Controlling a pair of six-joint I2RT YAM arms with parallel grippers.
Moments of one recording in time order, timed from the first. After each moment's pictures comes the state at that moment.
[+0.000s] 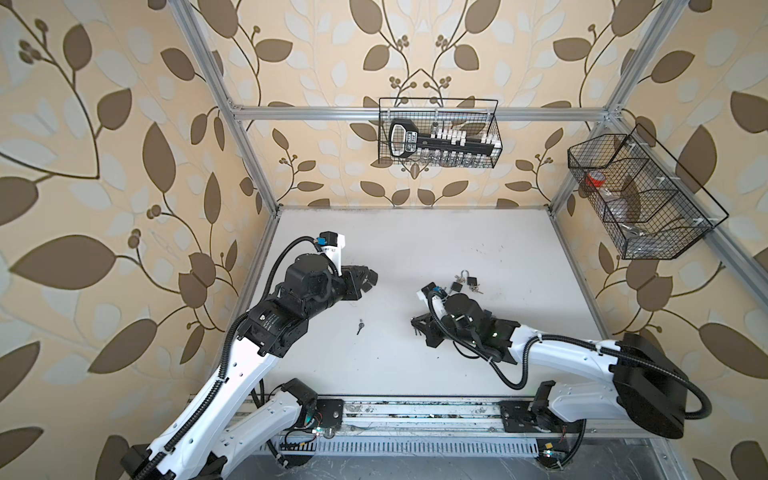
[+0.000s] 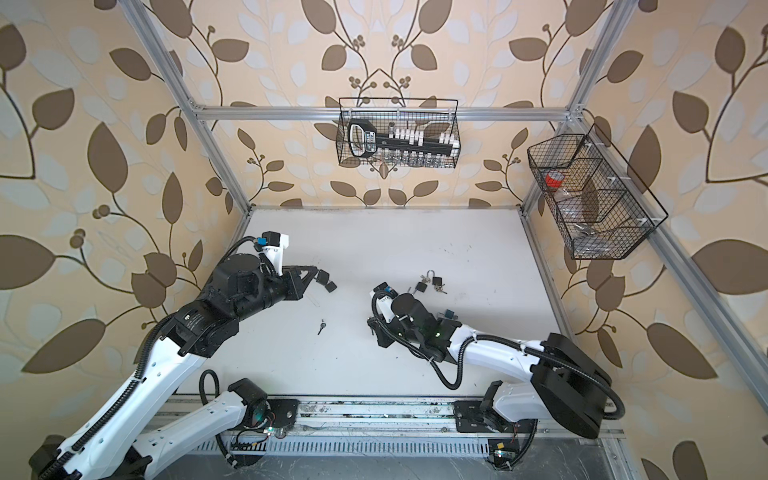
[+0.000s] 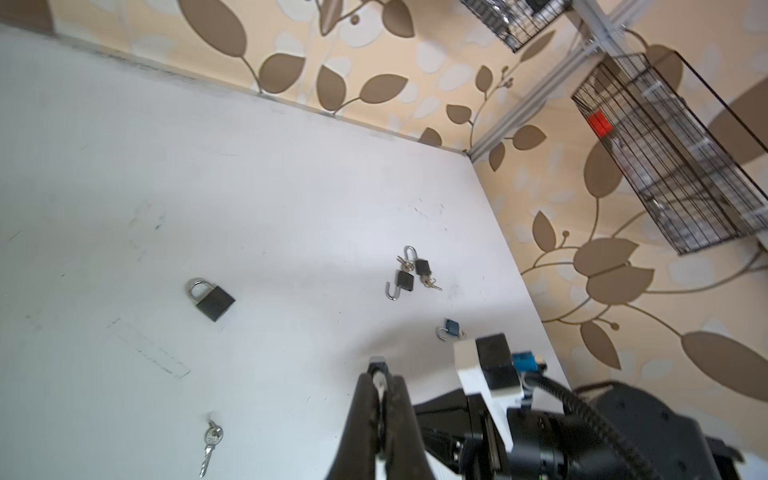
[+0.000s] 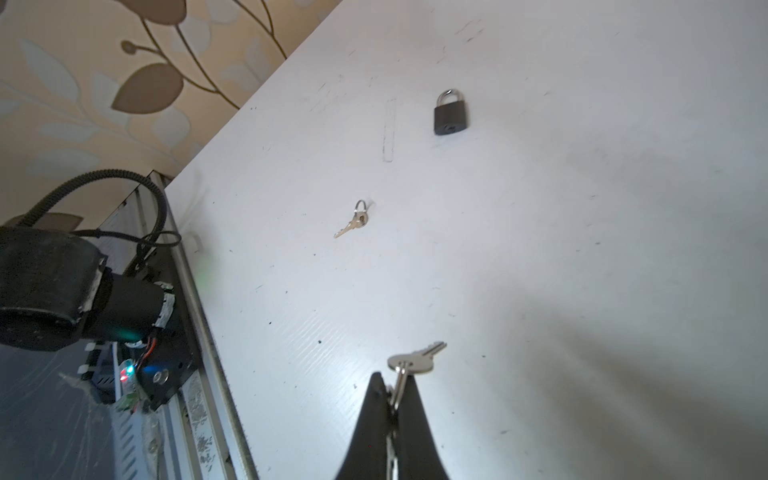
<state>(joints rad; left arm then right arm) -0.44 0.84 1.01 -0.62 0.13 -0.61 0.94 1.38 0.65 0.12 -0.10 0.39</state>
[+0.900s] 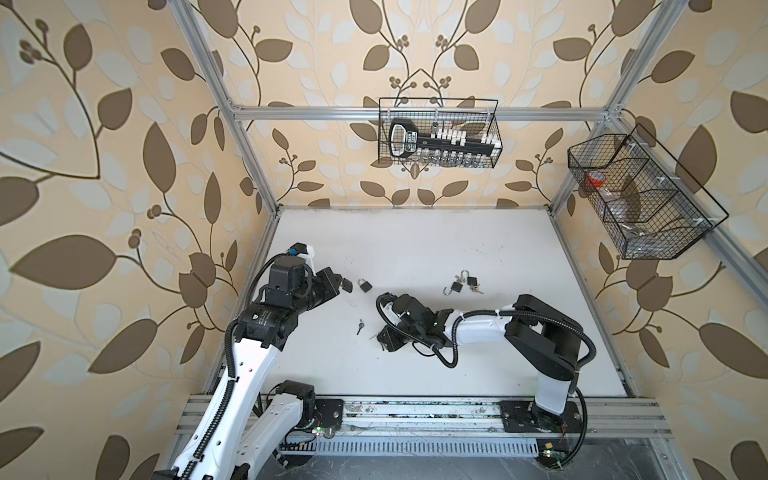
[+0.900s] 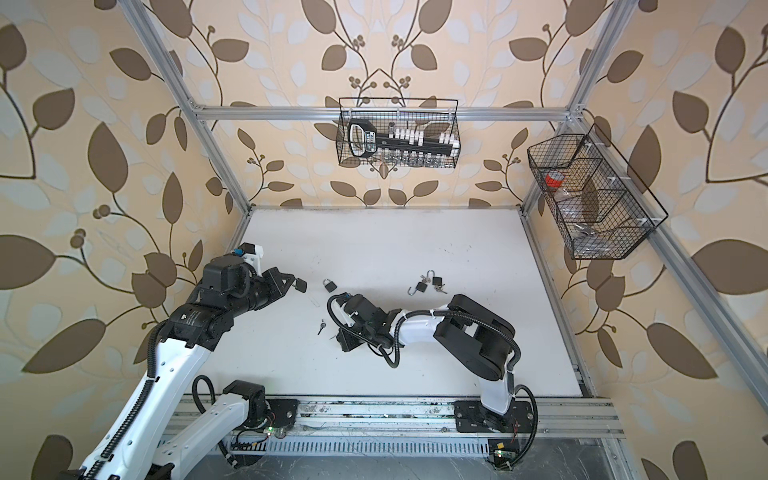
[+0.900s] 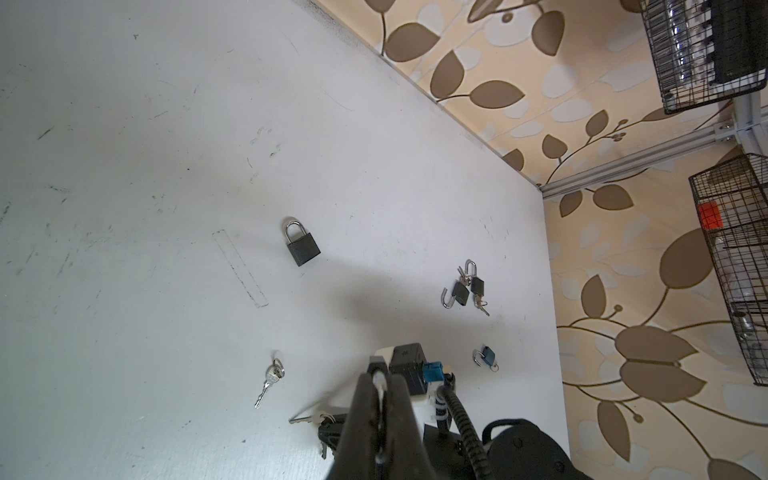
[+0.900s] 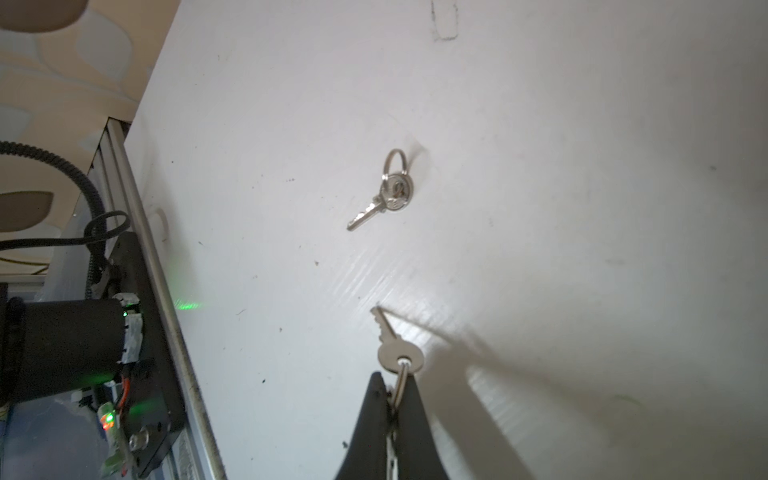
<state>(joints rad) -0.16 0.82 0.93 -0.71 0.26 -0.68 0.99 1.90 0.98 0.10 -0.21 0.54</state>
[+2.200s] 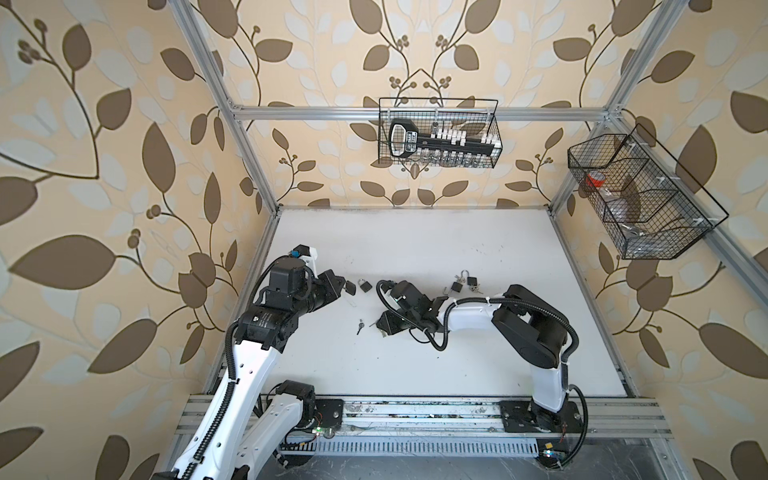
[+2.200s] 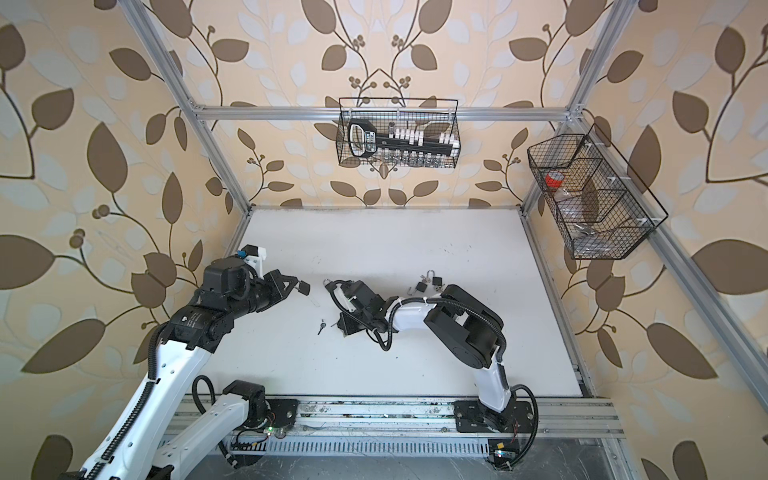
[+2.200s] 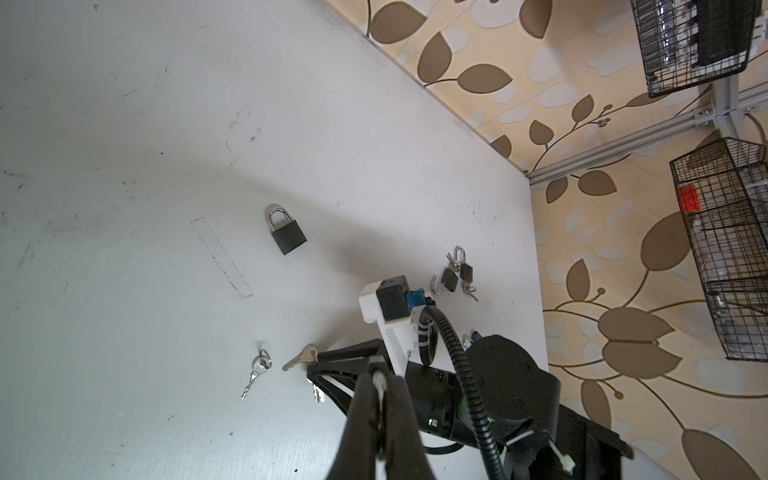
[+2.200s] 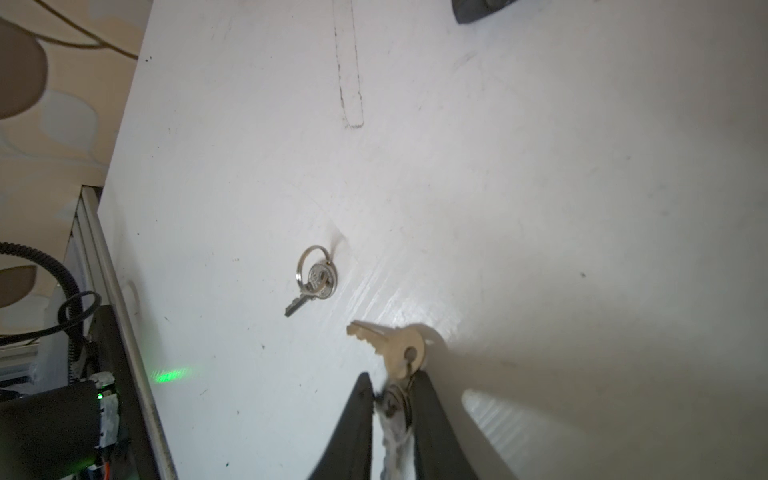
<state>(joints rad) -0.16 0.81 0.90 -0.70 0.31 -0.69 0.92 1.99 1.10 0.06 -0.22 0.56</state>
